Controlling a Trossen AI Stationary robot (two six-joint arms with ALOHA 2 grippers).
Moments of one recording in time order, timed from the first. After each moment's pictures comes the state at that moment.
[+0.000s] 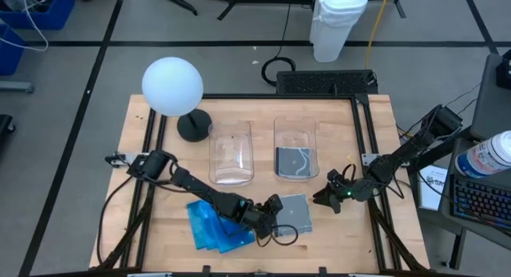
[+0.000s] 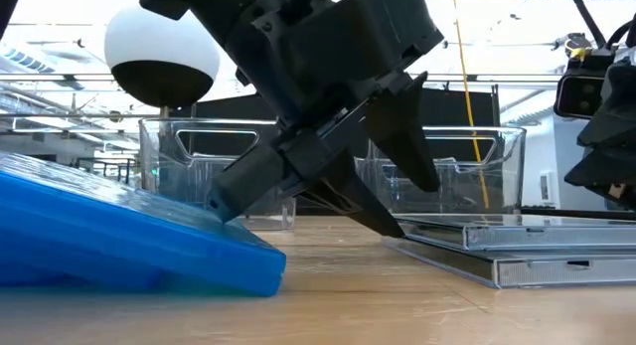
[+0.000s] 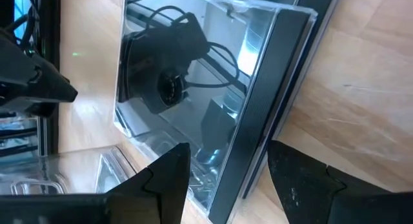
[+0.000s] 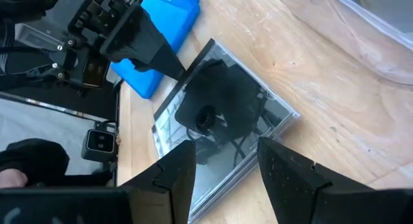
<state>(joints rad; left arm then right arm) -0.42 2.18 1.46 -0.17 -0.40 0.88 0.66 1.03 0.08 0.45 0.41 1.18</state>
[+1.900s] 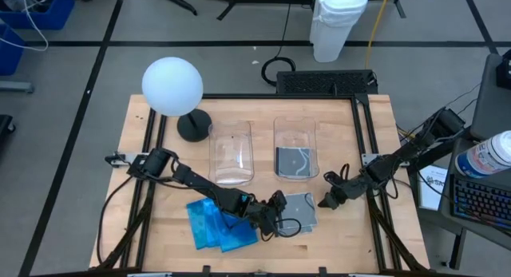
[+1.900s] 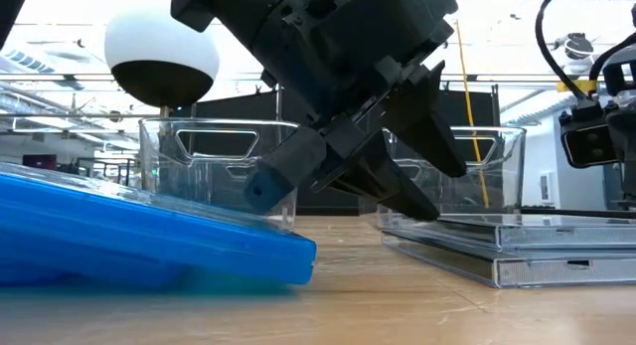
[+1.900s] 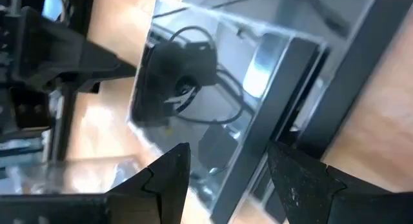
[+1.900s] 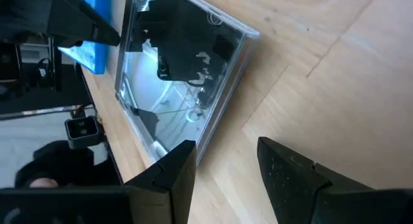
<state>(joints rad) -0.37 2.18 1.46 -0.07 -0.32 0.87 0.58 1.03 0.08 0.26 0.10 1.54</state>
